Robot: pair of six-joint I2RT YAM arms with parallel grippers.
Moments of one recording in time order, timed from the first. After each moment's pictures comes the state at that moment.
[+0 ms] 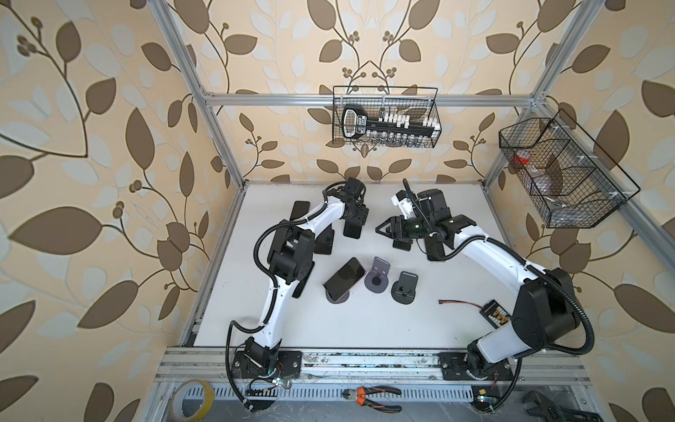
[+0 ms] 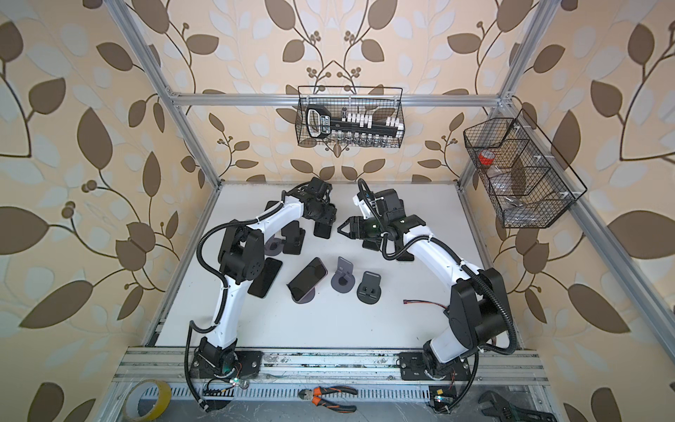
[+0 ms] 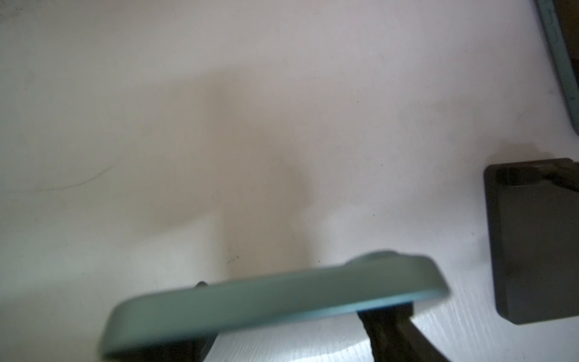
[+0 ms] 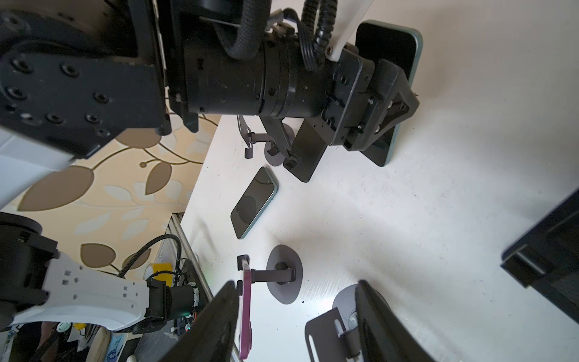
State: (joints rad) left arm -0.46 2.30 1.99 -0.72 0.02 -0.16; right arm 0.38 1.56 1.21 -0.39 -0.58 0.41
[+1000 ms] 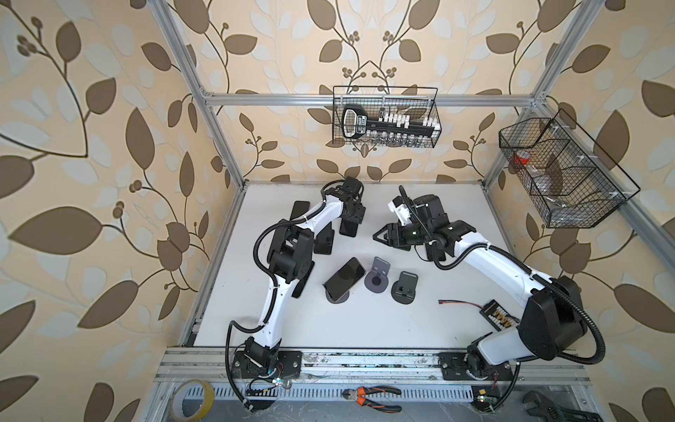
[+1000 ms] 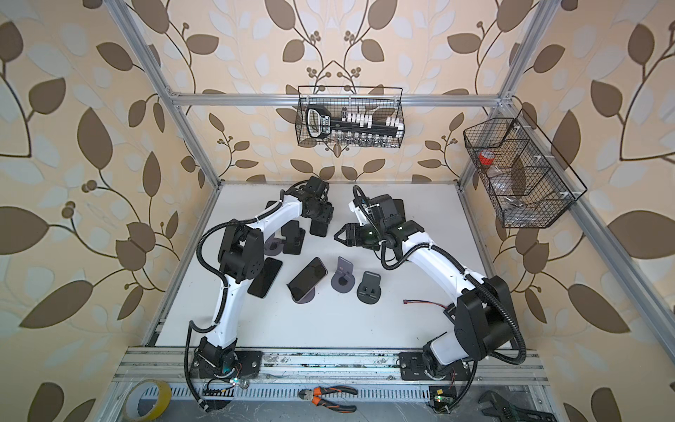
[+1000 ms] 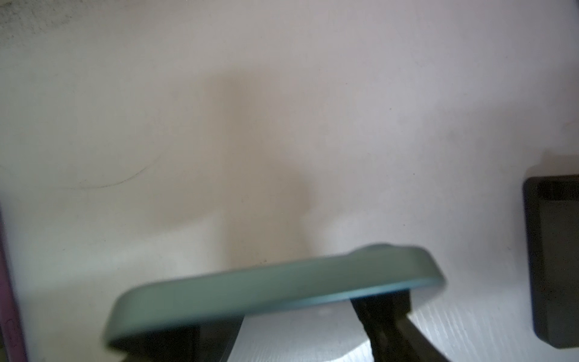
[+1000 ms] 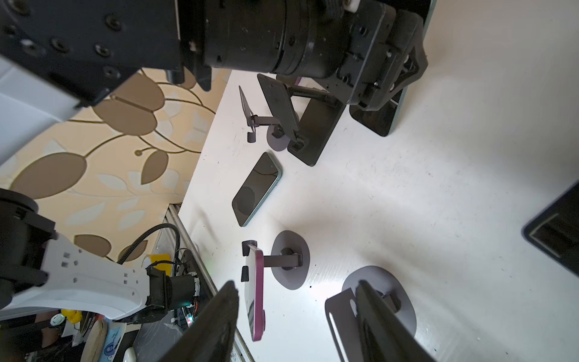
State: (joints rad) left arm -0.44 2.32 2.03 -0.73 -0.03 -0.15; right arm 0.44 1.49 1.17 -0.42 -0.52 0.43
